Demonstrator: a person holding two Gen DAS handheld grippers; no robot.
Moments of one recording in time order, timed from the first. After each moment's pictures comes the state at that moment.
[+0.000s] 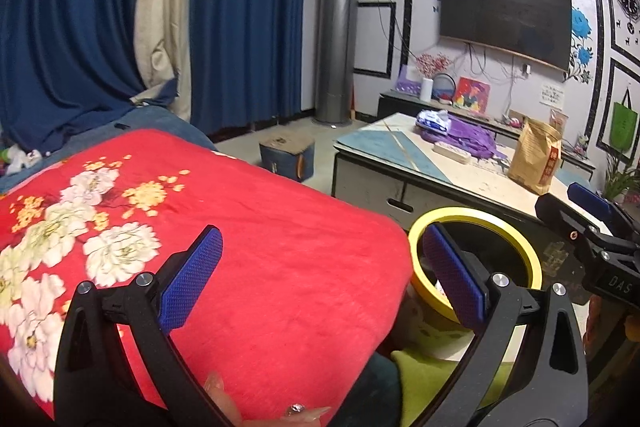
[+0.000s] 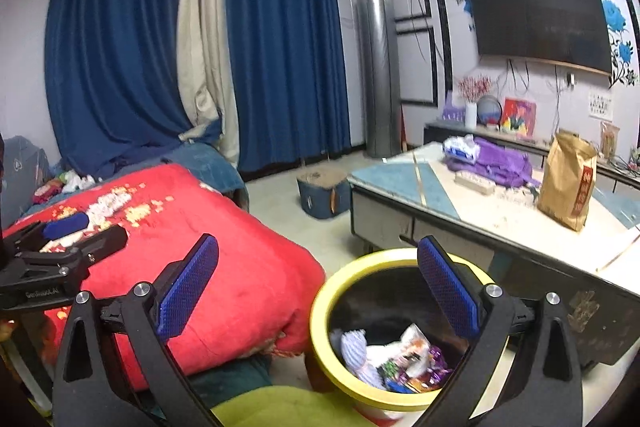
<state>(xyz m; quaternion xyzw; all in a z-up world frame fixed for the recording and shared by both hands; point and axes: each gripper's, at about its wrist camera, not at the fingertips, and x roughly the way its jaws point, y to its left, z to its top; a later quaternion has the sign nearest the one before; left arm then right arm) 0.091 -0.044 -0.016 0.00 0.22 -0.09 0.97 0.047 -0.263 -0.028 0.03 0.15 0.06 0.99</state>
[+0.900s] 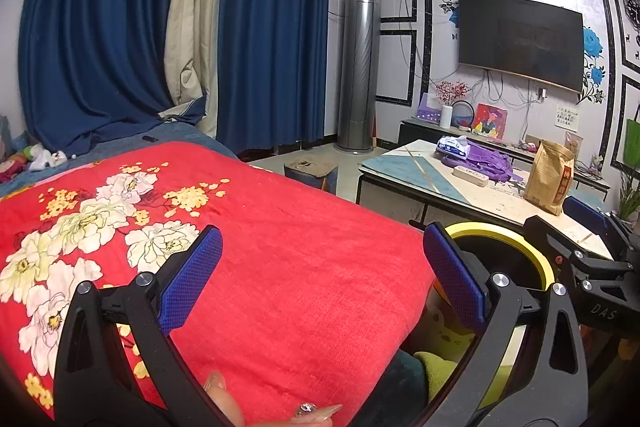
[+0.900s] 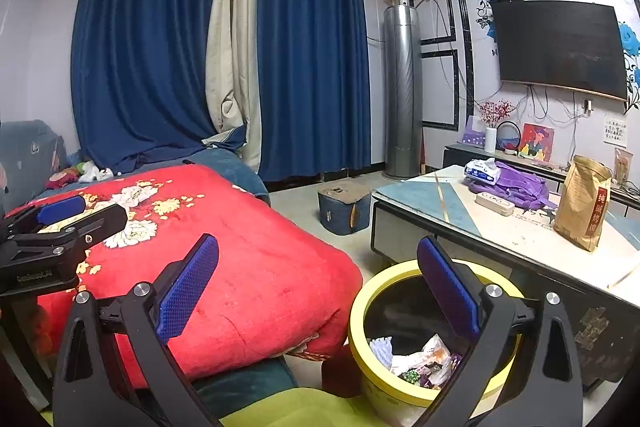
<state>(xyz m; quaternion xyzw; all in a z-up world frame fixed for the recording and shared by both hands) 0.052 -0.015 -0.018 -0.01 0.17 -0.05 0.98 0.032 -0.230 -0.040 0.00 0.12 0.09 0.99</state>
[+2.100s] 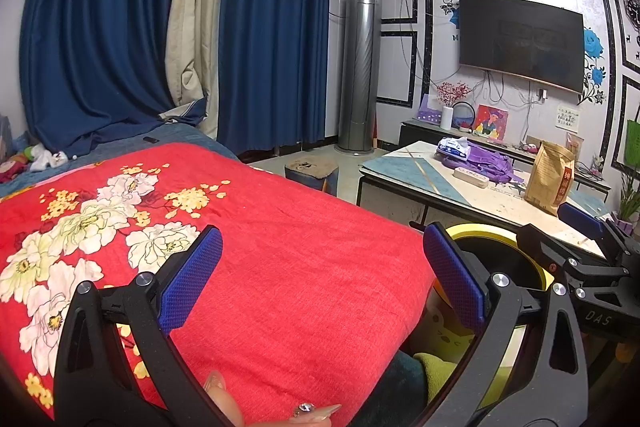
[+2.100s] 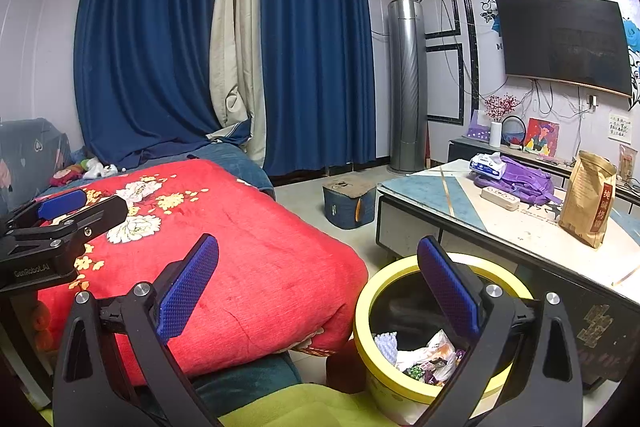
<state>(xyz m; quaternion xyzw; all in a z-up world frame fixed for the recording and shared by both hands) 0.053 -0.013 -0.018 -0.01 0.17 -0.05 0.98 0.031 -0.224 -0.045 0.00 0.13 0.10 0.99</state>
